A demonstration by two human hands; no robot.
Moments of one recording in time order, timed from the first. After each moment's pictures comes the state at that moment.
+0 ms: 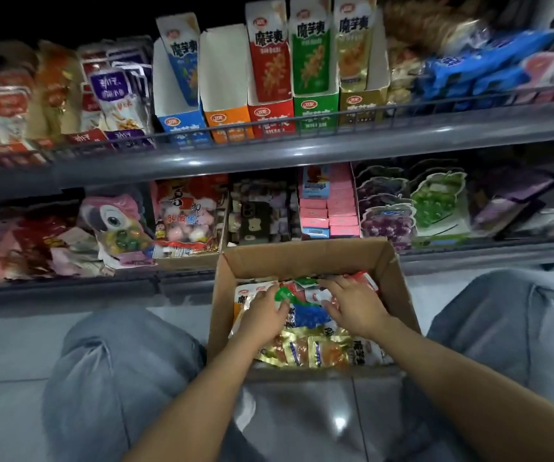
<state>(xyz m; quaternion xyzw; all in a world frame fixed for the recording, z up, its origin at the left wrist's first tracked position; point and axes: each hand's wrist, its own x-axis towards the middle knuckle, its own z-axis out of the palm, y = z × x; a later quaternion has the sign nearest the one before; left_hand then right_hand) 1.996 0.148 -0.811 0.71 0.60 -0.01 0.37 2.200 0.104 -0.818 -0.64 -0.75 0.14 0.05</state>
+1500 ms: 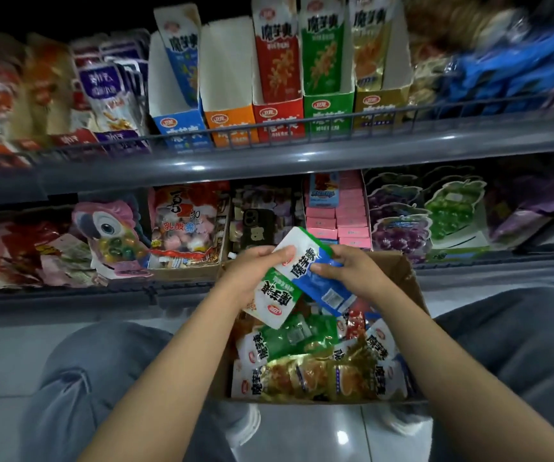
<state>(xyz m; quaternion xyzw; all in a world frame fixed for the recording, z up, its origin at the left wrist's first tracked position) 2.007 0.218 -0.728 0.47 0.52 0.23 0.67 2.192 0.167 -0.751 -0.60 -0.49 0.51 0.37</state>
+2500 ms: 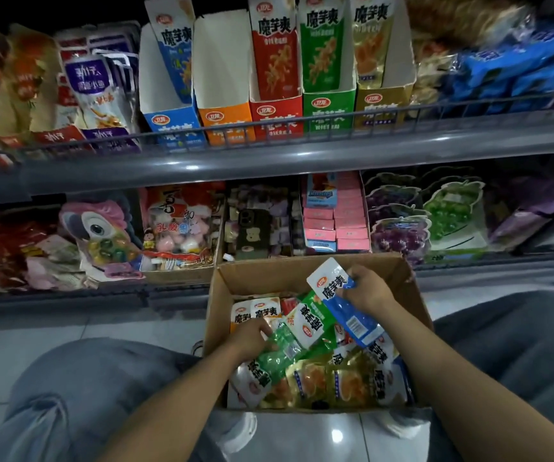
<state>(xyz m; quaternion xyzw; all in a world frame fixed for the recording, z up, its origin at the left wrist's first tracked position) 1.970 0.195 -0.866 0.64 0.60 -0.08 0.48 2.207 0.168 -0.798 -0.80 -0.43 0.39 0.16</state>
